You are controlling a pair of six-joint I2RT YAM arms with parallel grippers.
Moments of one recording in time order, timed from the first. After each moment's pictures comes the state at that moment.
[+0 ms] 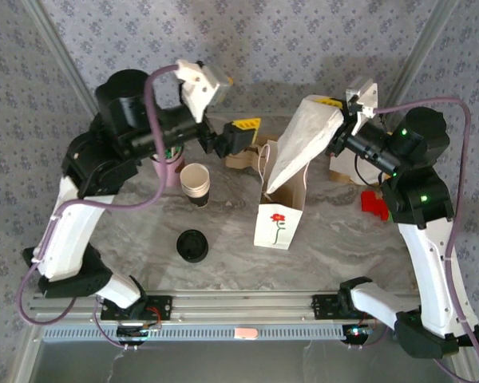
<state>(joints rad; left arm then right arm) -0.89 1.53 2.34 -0.88 0.17 0.14 0.28 1.05 1.58 -0.42 -0.56 -0.06</state>
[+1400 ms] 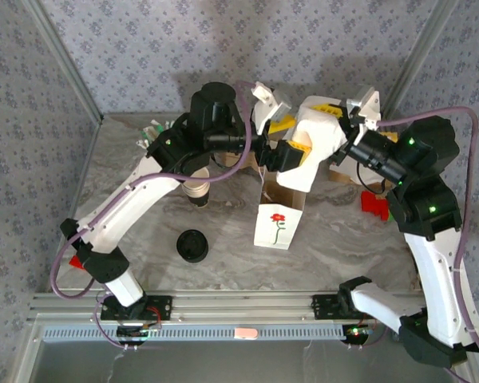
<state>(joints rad) -0.91 1.66 2.05 -0.55 0.48 -0.09 0.33 1.01 1.61 -0.45 -0.57 -0.11</state>
